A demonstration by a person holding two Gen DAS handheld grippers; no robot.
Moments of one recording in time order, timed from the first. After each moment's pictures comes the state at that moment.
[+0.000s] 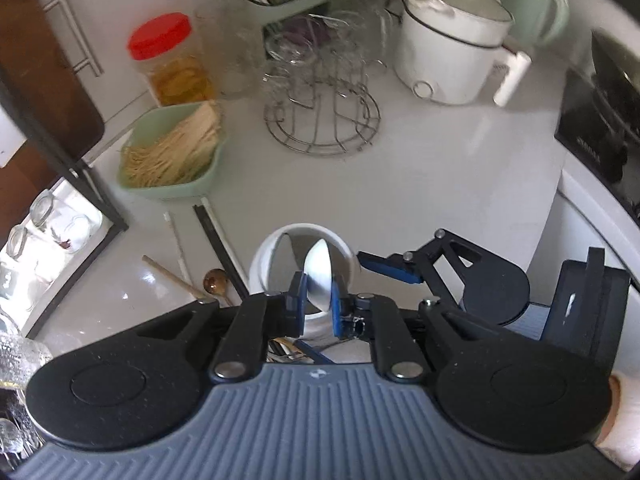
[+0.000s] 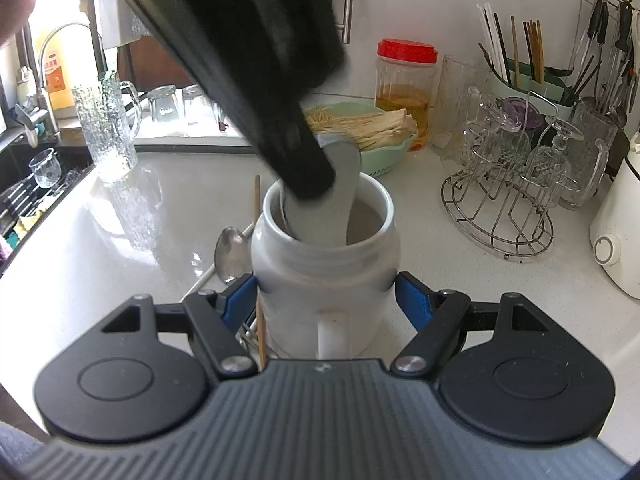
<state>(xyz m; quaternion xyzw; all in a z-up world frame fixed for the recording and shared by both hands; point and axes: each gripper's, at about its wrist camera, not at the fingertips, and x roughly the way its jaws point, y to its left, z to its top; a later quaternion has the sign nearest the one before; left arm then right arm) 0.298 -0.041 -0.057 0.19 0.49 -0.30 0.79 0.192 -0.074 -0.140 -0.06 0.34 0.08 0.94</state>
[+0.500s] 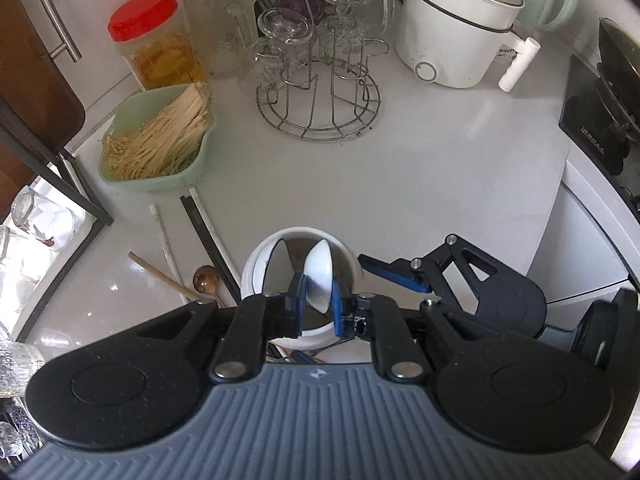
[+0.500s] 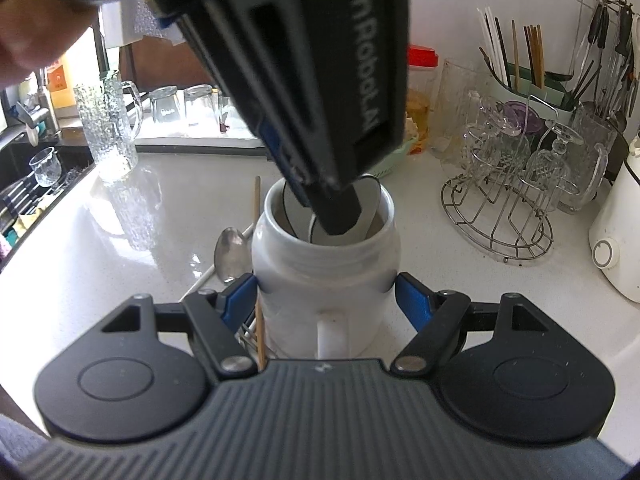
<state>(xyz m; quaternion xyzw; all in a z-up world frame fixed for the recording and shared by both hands) 0.322 -0.054 -0.073 0.19 0.52 -0.31 0.77 0.189 -0.075 -0.142 -0.06 0.33 0.09 0.94</state>
